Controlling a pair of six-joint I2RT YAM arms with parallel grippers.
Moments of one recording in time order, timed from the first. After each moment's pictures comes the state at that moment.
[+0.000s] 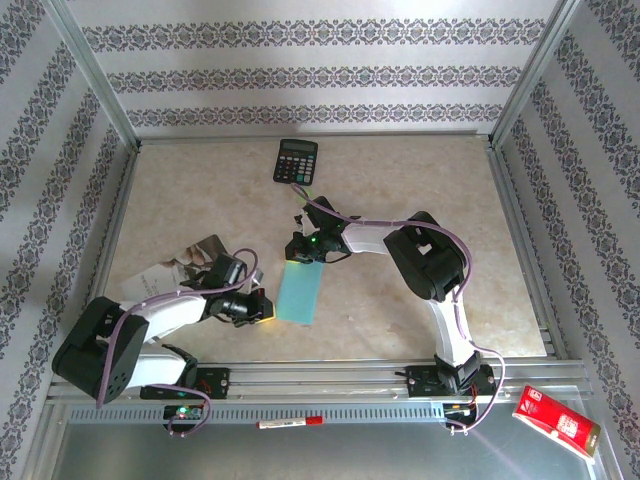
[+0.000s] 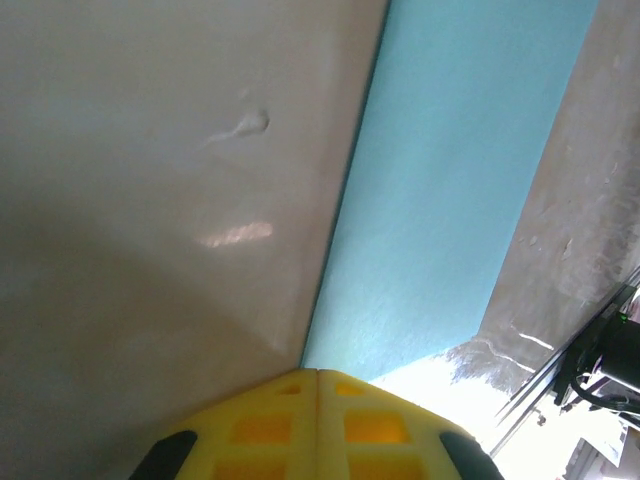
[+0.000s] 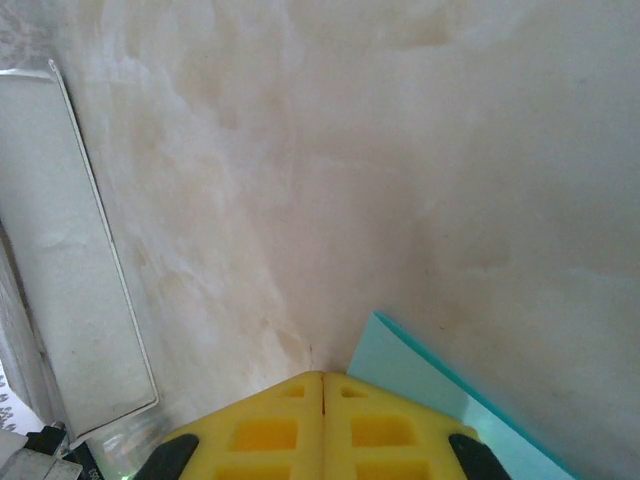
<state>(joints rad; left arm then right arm) -0.42 1.29 0.37 -0.21 0.61 -0.72 0.66 2.13 1.29 -0.12 -0.57 0.76</state>
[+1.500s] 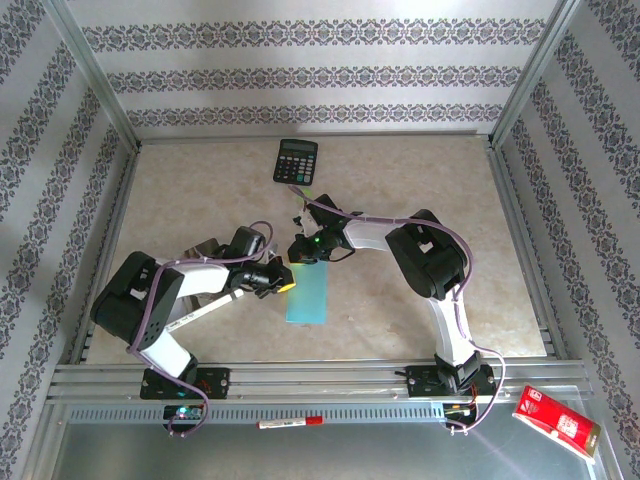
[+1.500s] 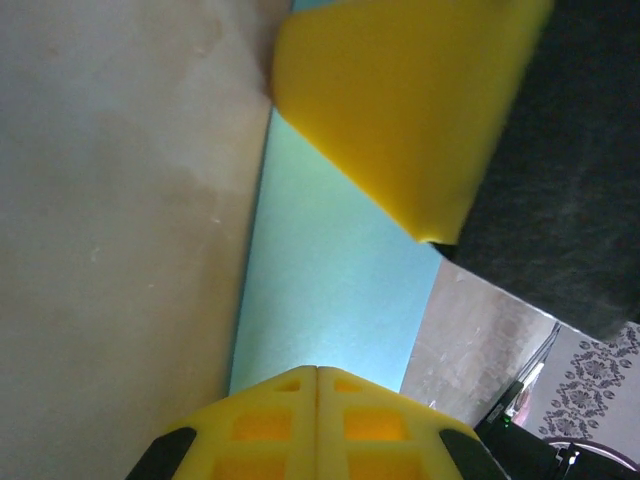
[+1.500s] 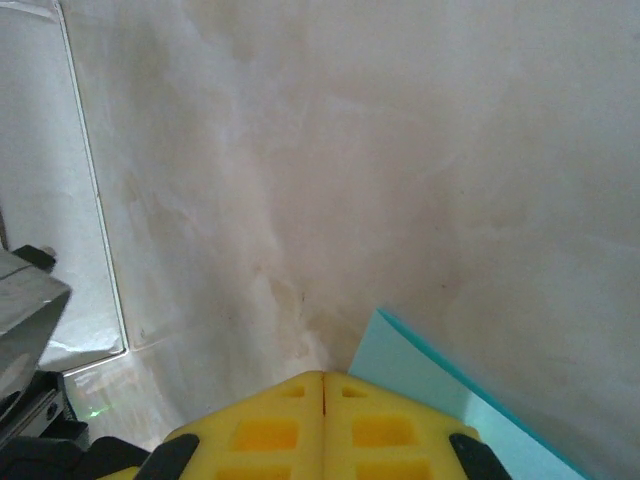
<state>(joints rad) -0.43 1.62 0.62 0.03 0.61 -0.92 0.64 2.13 1.32 -0.22 -0.65 0.58</state>
